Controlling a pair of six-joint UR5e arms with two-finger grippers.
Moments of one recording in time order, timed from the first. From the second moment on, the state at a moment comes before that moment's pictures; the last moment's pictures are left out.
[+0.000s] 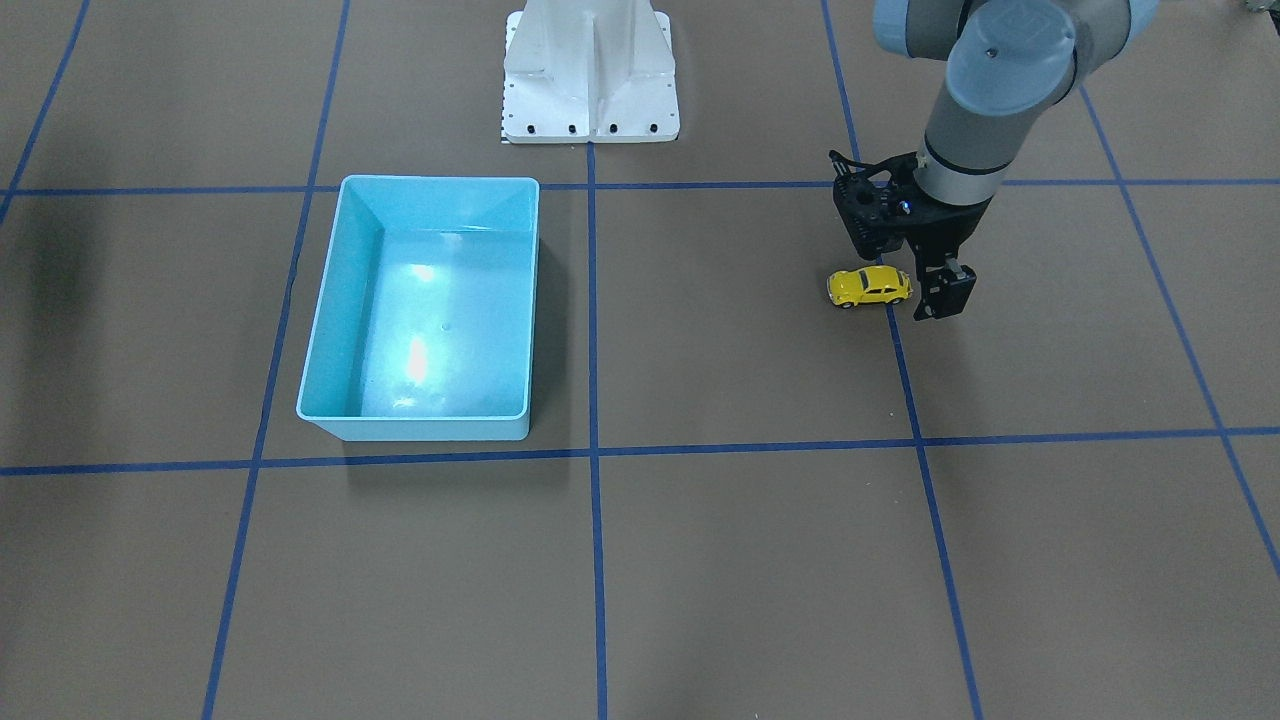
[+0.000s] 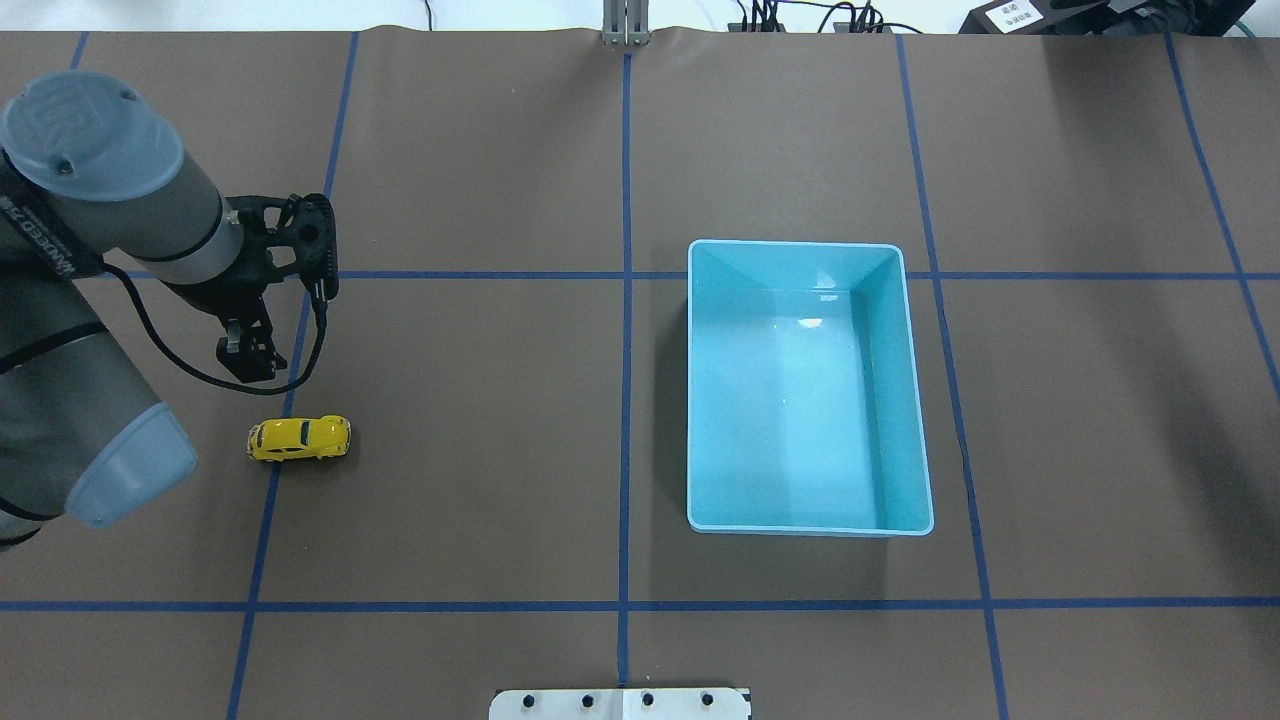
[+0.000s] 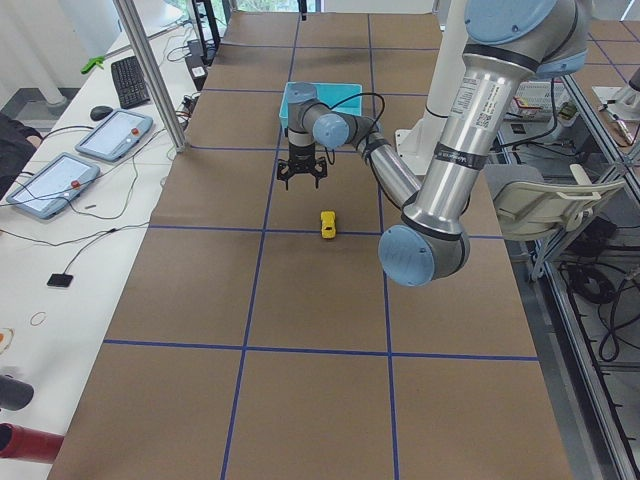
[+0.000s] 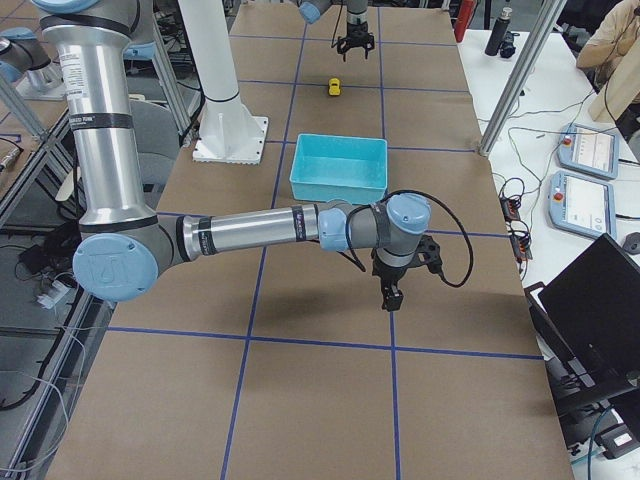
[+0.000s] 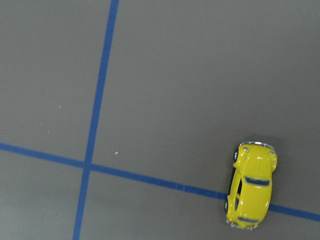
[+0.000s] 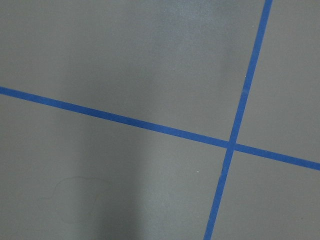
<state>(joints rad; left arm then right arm) -0.78 -1.93 -1.97 -1.37 -1.99 0.46 1.43 -1.46 1.63 -1.62 2.32 -0.05</state>
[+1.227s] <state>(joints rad) -0.63 -1.86 -1.93 -1.53 -1.98 0.35 1.43 -1.46 1.62 -1.62 2.32 -0.06</state>
